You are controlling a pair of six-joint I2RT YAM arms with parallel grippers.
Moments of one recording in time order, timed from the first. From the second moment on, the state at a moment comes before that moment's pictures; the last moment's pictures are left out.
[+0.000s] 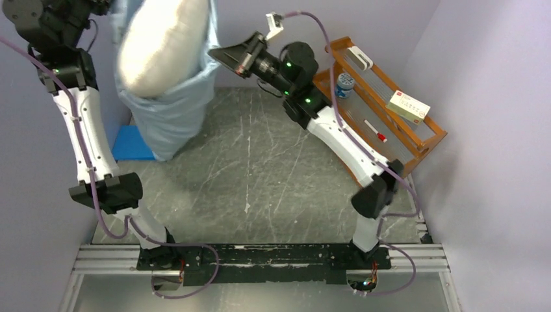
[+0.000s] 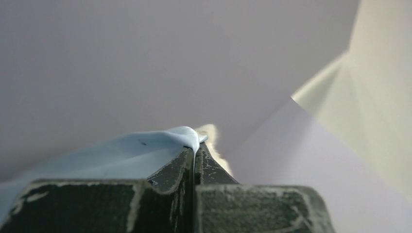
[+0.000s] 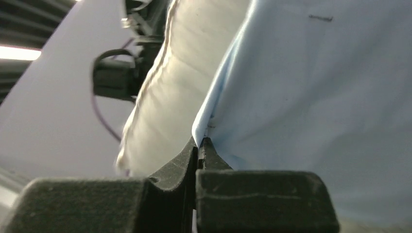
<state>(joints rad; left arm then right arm) 0.30 1.79 2.38 -0.06 0.58 -1.22 0.75 1.88 2.10 0.16 -0.35 1.05</state>
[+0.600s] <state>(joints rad) -0.43 1.50 1.33 0.05 0.53 -0.82 0.54 1.45 0.99 0.17 -0.17 0.88</state>
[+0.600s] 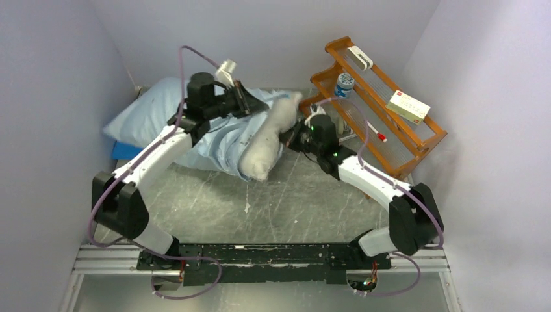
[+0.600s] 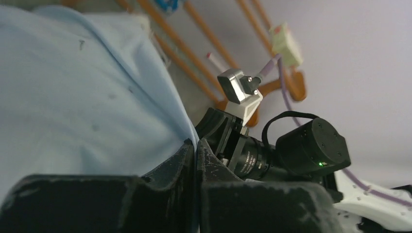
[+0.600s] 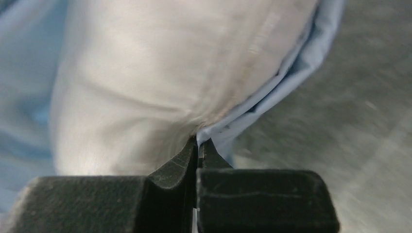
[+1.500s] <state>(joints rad) -0.42 1.58 1.52 -0.46 0.39 -0.32 0.60 0.96 0.59 0.00 -0.19 0.85</state>
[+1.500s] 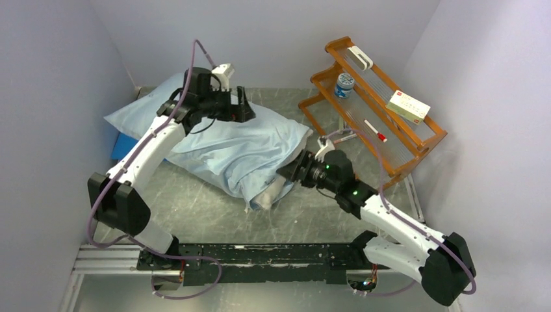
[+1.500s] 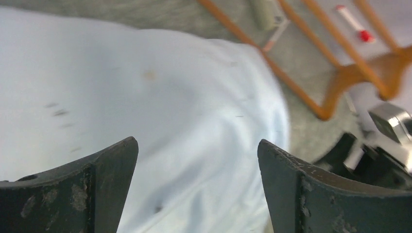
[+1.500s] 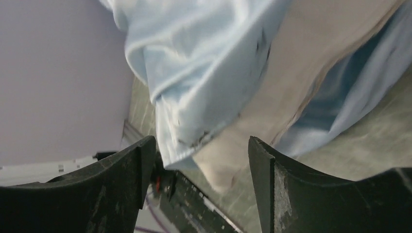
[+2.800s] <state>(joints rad) -0.35 1.27 1.06 -0.38 -0.10 -0.38 0.97 1.24 0.44 0.54 0.06 1.29</state>
